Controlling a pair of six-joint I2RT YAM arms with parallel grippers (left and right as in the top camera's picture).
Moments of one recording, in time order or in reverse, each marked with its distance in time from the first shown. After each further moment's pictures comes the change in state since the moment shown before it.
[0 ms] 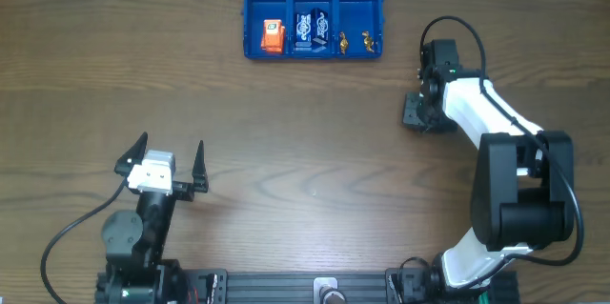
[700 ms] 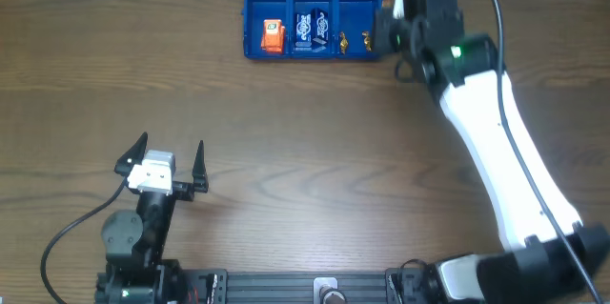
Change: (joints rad) left arm 0.000 0.000 0.000 0.001 0.000 0.000; right arm 0.240 -0.219 0.497 -0.044 0.018 0.008
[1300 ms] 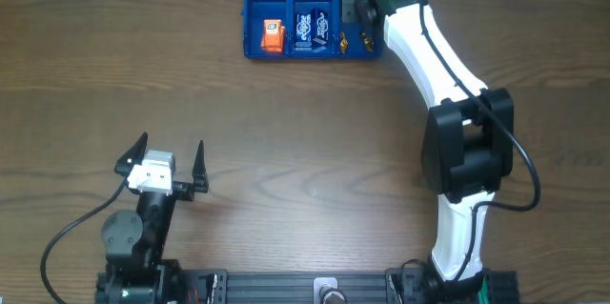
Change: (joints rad) left arm 0.000 0.000 0.000 0.000 0.000 0.000; right arm 0.002 0.538 0.277 0.128 0.034 -0.011
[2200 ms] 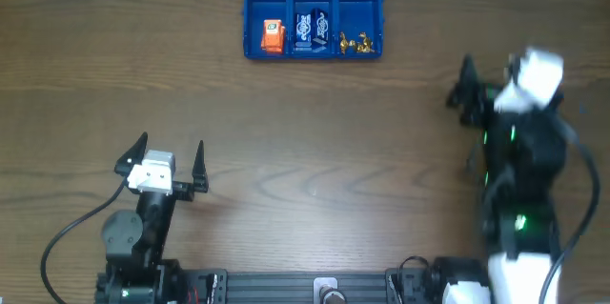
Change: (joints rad) left arm 0.000 0.000 0.000 -0.001 0.000 0.000; right arm -0.342 -1.399 -1.137 0.388 -0.009 -0.113
